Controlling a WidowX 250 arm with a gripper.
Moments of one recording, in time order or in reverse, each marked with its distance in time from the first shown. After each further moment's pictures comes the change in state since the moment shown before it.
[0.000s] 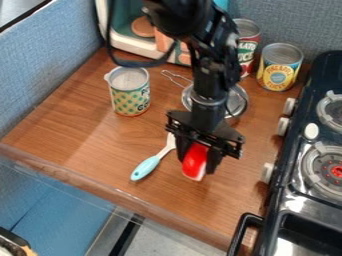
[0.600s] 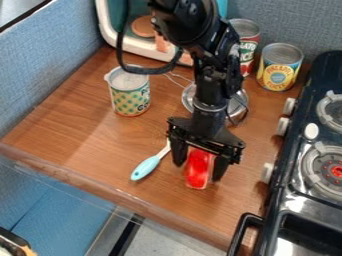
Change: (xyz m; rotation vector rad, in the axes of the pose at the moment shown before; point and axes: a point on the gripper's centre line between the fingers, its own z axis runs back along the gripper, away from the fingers) arm -0.001 0.000 0.001 -0.002 0.003 0.028
